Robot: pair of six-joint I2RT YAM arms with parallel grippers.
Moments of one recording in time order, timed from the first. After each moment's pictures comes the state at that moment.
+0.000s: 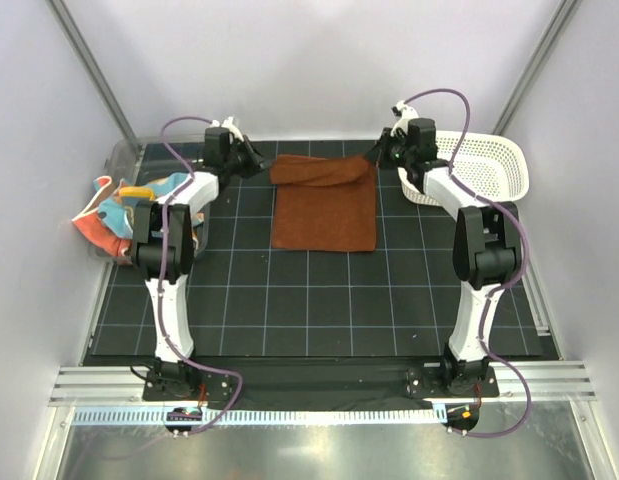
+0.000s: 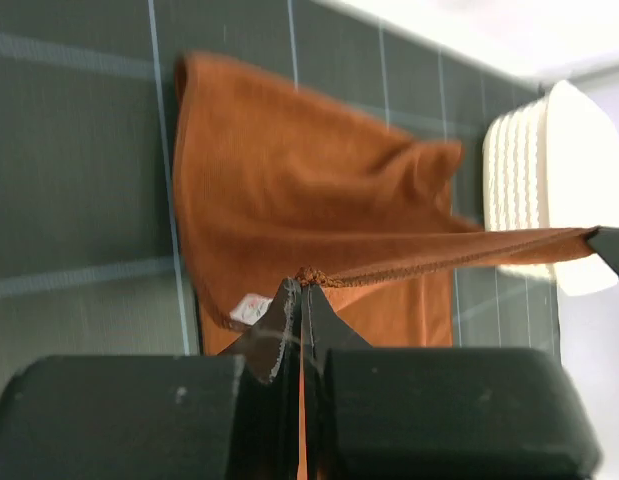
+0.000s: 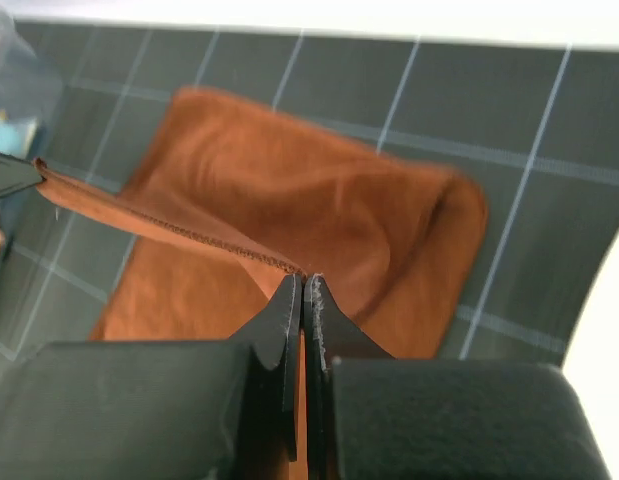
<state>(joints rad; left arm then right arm) -0.15 2.16 1.65 0.06 0.40 -0.62 0.15 2.02 1.56 0.08 -0.36 0.27</state>
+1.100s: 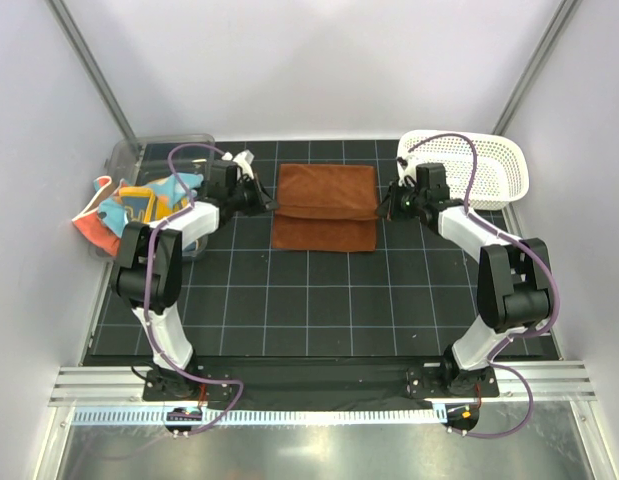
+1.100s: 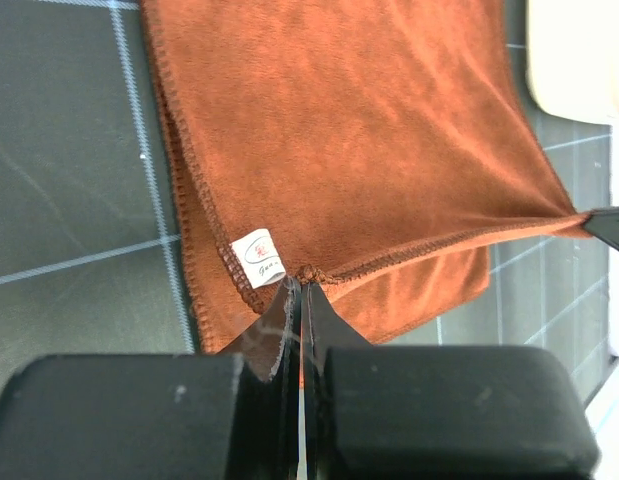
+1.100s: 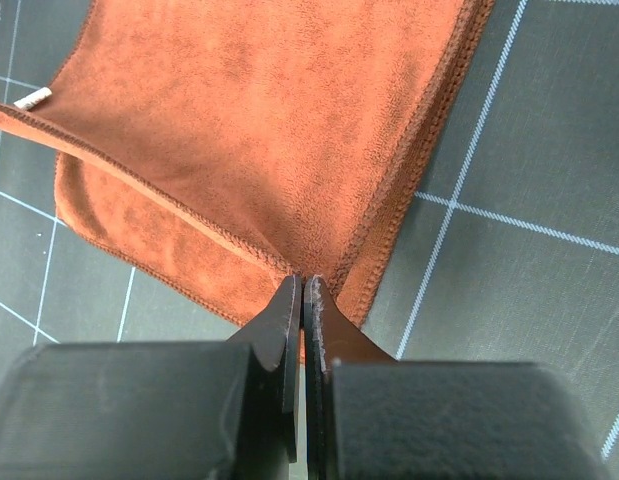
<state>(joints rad) -0.23 1.85 1.18 0.05 0.42 -0.52 0.15 1.66 1.06 -0.08 -0.37 0.22</state>
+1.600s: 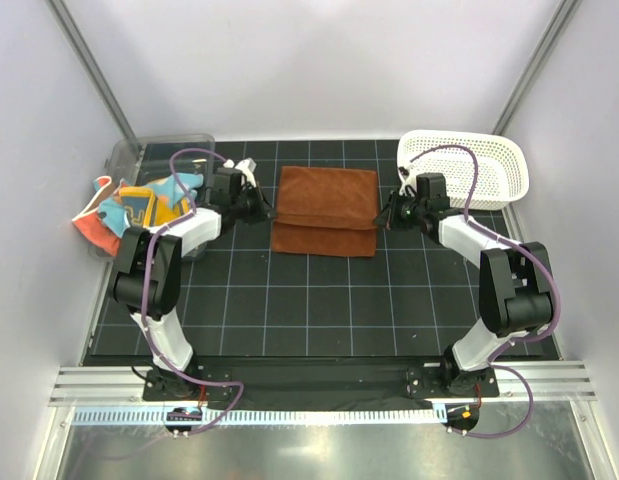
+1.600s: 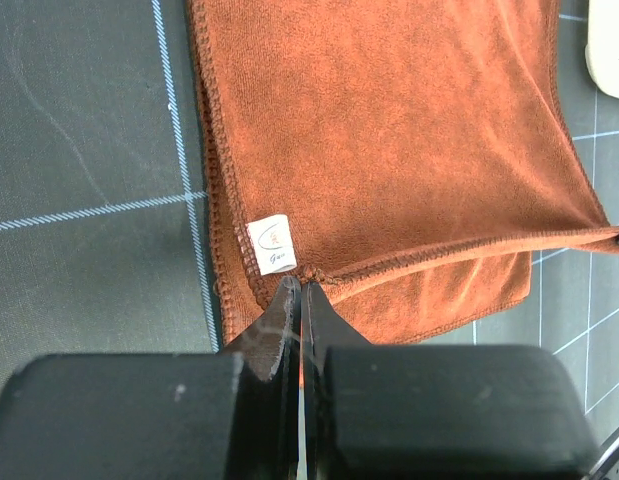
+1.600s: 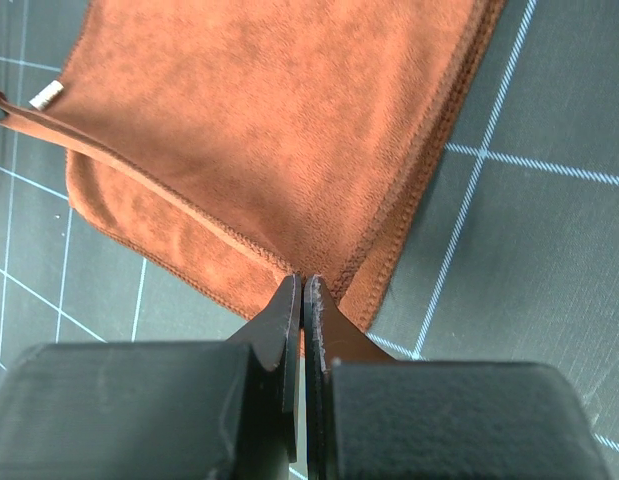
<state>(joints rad) -0.26 1.81 1.11 0.02 0.32 -0.49 0.15 1.63 0.96 -0.04 -0.40 0.29</state>
